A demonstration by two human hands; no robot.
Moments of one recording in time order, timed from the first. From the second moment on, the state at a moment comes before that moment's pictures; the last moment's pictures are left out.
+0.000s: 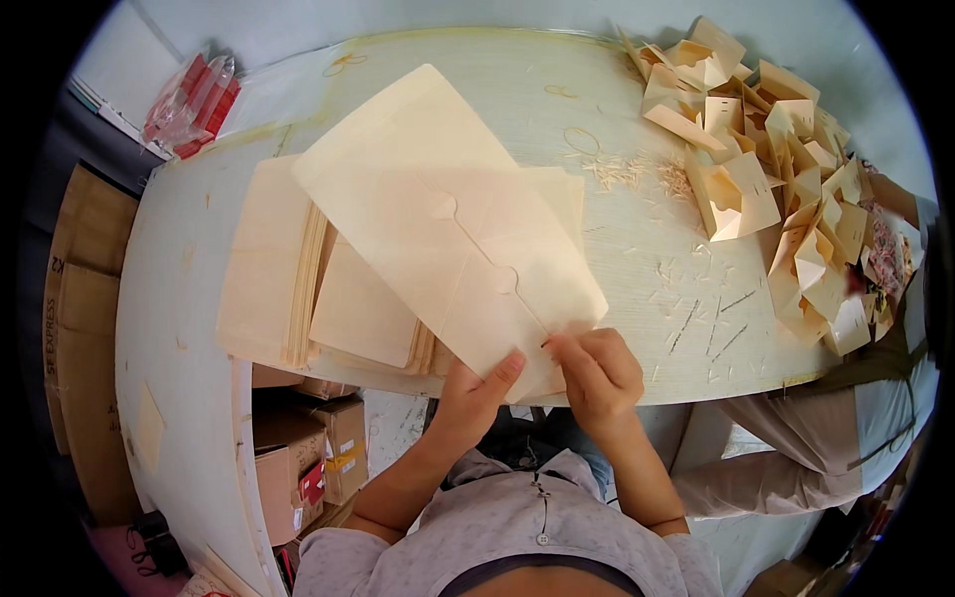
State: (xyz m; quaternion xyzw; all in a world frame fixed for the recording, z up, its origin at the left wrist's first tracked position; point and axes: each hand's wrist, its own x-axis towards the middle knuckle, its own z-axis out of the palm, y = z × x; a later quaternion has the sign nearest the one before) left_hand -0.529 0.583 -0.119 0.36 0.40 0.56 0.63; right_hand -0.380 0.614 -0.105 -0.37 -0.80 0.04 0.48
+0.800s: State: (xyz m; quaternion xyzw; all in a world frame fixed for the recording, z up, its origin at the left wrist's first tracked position) left_hand -0.546 0.593 -0.094 0.16 0.24 0.56 0.78; right_hand -0.344 0.620 -0.062 -0.53 -0.75 0.15 0.36
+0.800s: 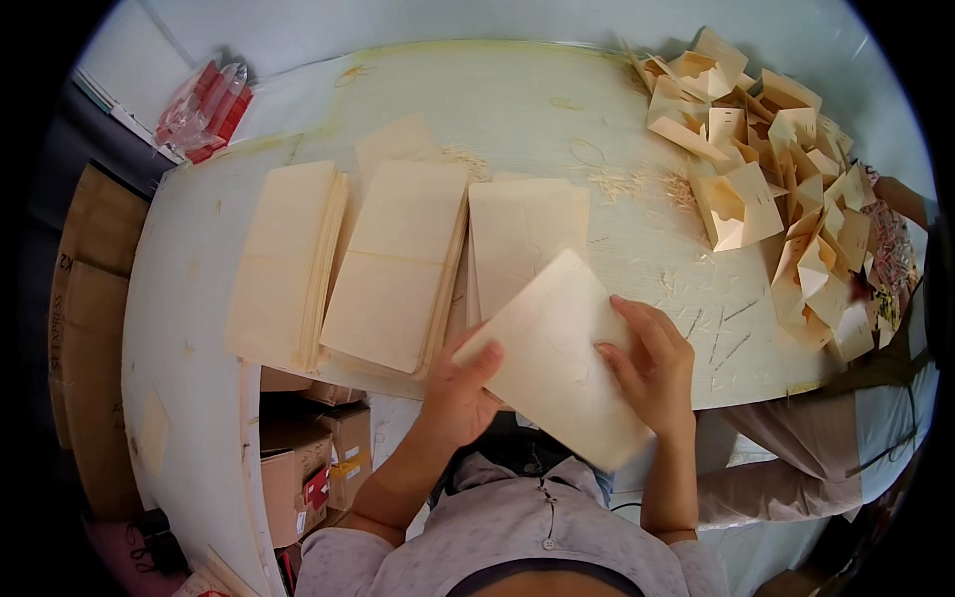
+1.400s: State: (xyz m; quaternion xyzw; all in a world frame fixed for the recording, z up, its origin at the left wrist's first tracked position) left_hand -0.523 0.578 -0.108 0.19 0.21 0.60 0.74; right_hand -0.386 0.615 -0.084 -0.39 -0.76 0.15 0.50
